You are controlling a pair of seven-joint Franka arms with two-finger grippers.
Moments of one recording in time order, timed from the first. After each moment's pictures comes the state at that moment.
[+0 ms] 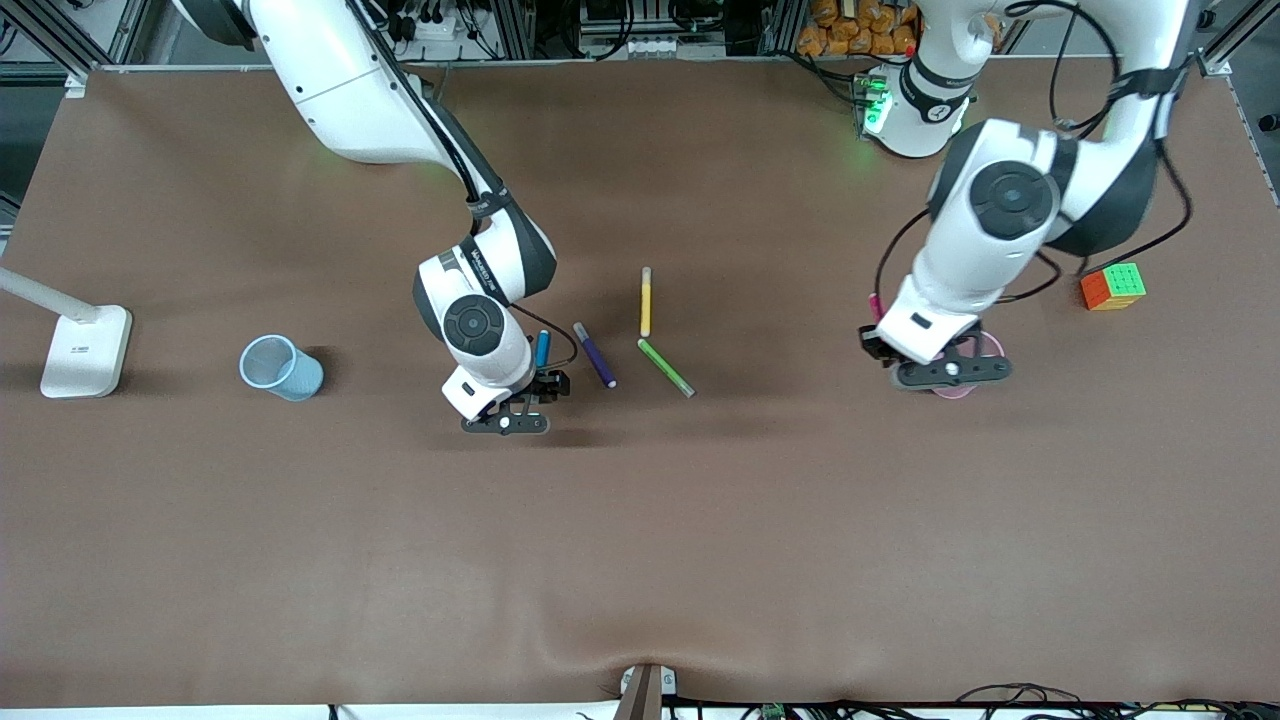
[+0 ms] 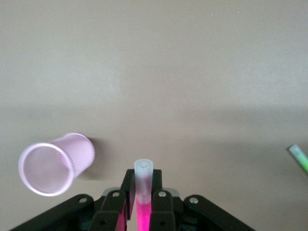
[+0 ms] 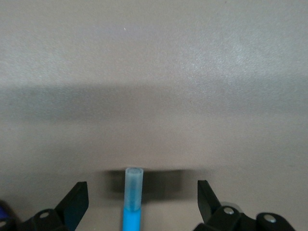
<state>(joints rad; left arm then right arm) -0.14 0.13 -0.19 -1.98 0.14 2.16 -0.40 0.58 0.65 -0.05 -1.79 0.06 2.39 0.50</state>
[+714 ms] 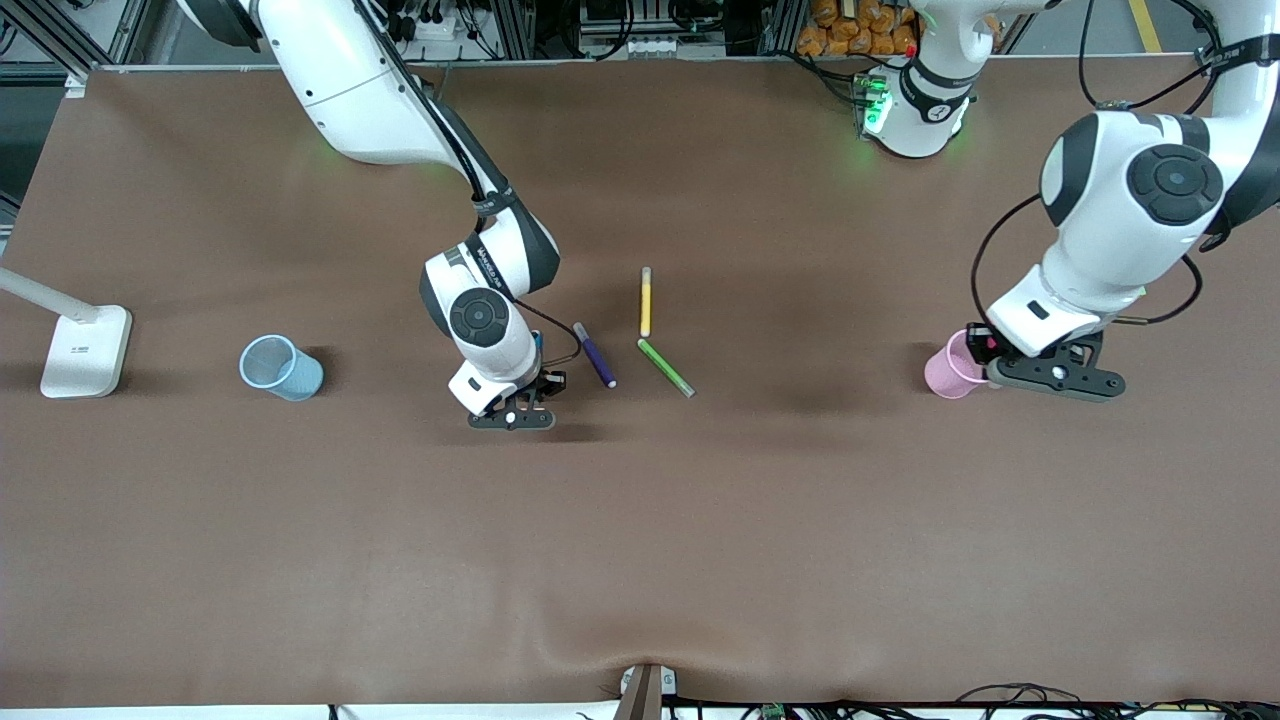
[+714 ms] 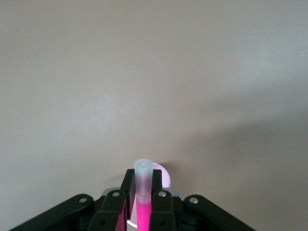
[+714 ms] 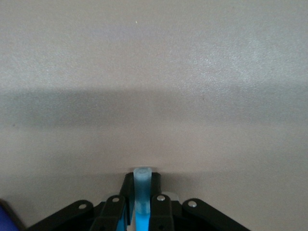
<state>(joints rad) 0.07 0.08 -0.19 -2.07 0.14 2.31 0.09 0.59 0.65 -0.05 -1.80 0.05 2.43 0.50</state>
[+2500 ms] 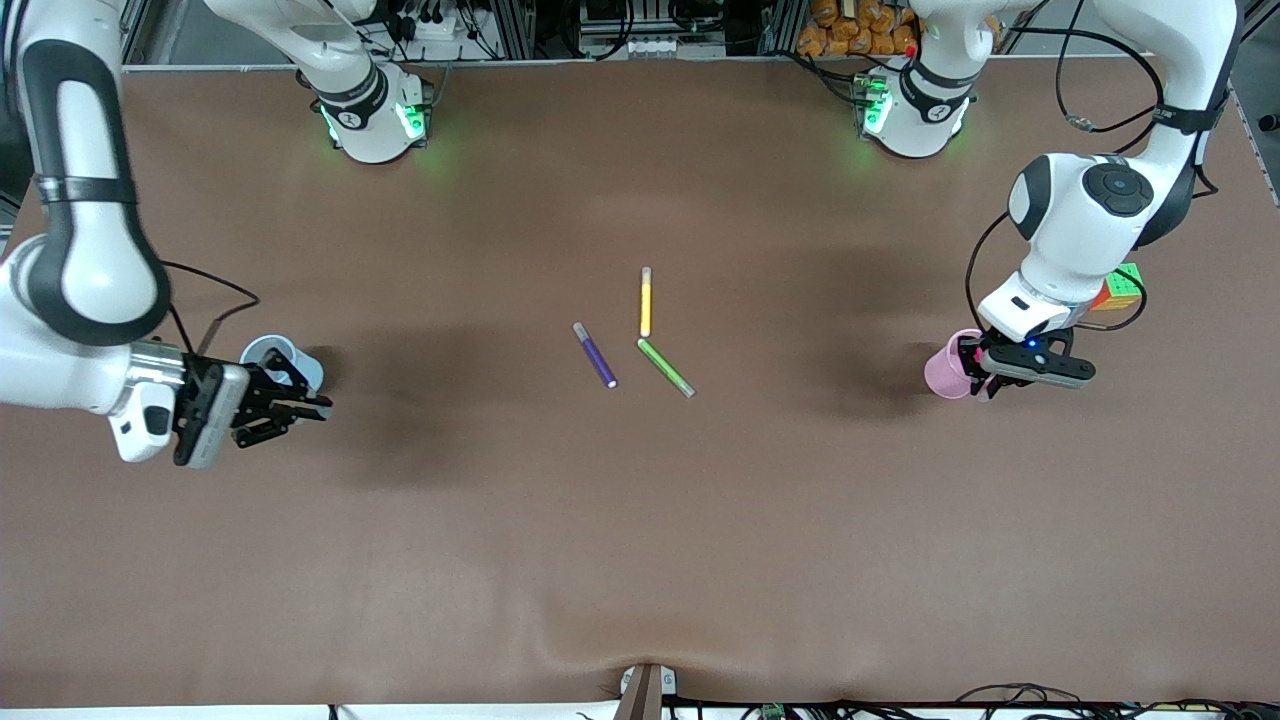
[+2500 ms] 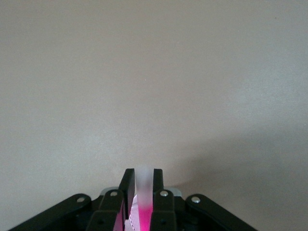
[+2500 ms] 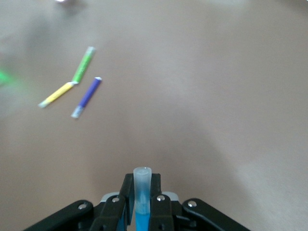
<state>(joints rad) 0.15 0.12 -0.19 -2.41 0.14 2.89 0.11 -0.05 0.37 -0.07 -1.74 0.69 1.84 -1.44</state>
